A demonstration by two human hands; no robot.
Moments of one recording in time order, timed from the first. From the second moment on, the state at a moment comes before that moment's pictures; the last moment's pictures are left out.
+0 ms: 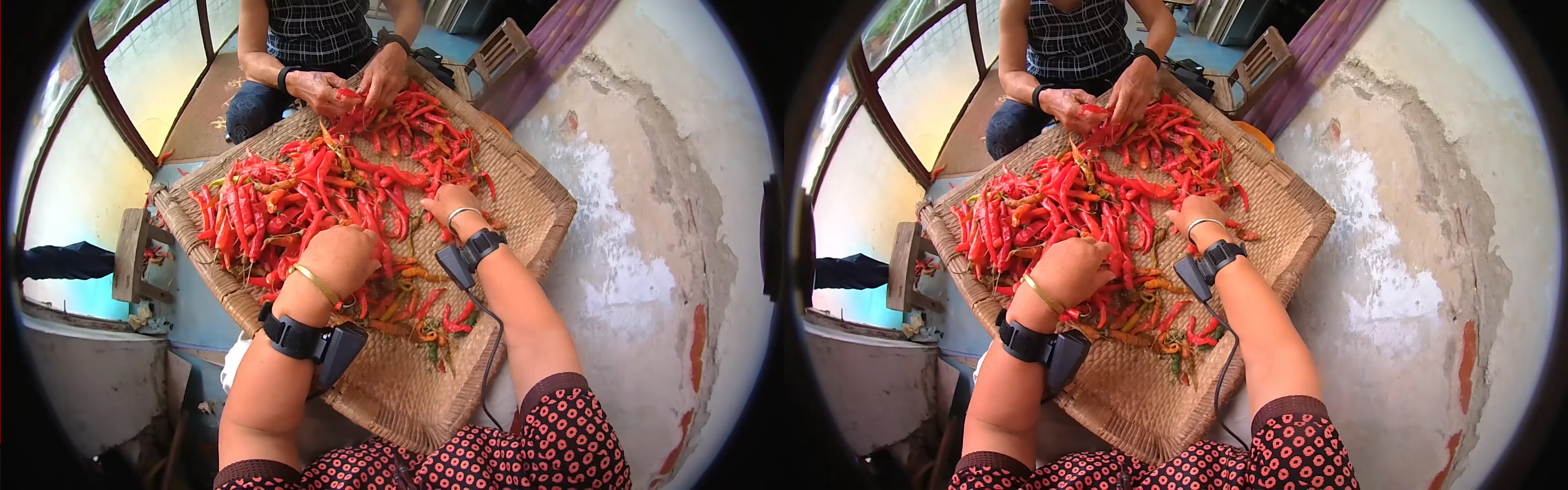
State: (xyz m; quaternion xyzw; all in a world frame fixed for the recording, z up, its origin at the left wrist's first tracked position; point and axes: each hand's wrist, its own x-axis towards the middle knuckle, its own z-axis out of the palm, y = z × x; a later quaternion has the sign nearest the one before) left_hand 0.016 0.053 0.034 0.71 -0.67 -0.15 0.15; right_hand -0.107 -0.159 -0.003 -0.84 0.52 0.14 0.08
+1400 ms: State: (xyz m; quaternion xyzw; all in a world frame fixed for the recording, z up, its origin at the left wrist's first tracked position) left_hand 0.015 0.052 0.029 0.71 -0.67 -0.13 0.15; right_hand -0.155 -0.192 0.025 -0.87 0.47 0.08 0.11
